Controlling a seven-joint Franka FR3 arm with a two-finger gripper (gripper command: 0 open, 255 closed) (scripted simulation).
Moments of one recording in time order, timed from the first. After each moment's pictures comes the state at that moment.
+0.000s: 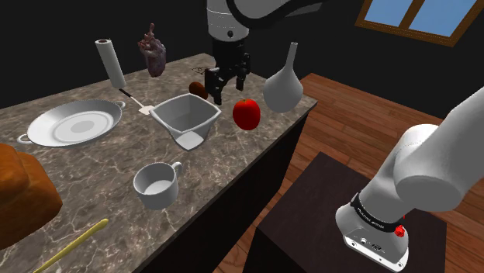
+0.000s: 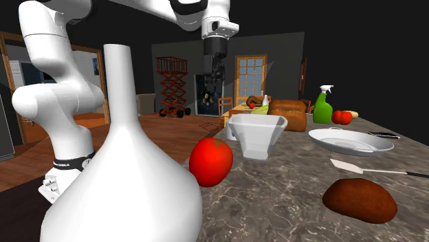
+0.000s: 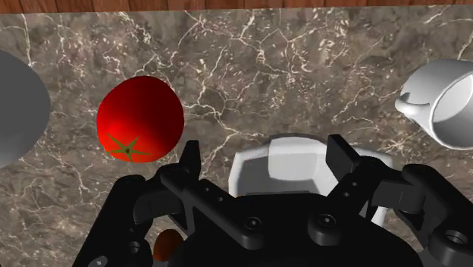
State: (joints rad) arm 0.09 -0.18 0.28 -2.04 -0.04 1.86 0.31
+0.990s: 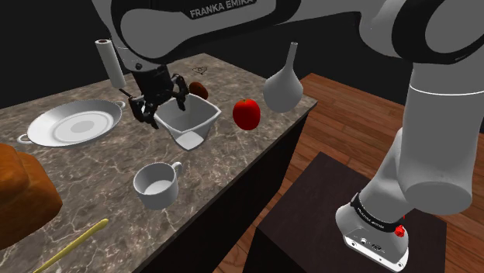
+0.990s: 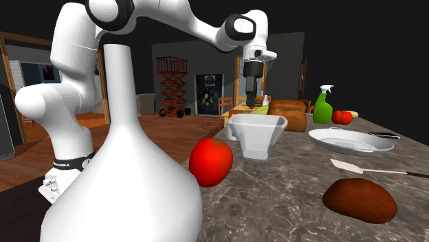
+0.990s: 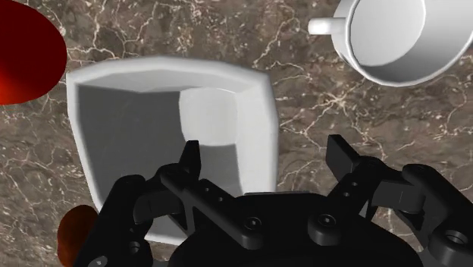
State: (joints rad) arm 0.25 0.39 0.37 -1.48 -0.26 1.75 0.60
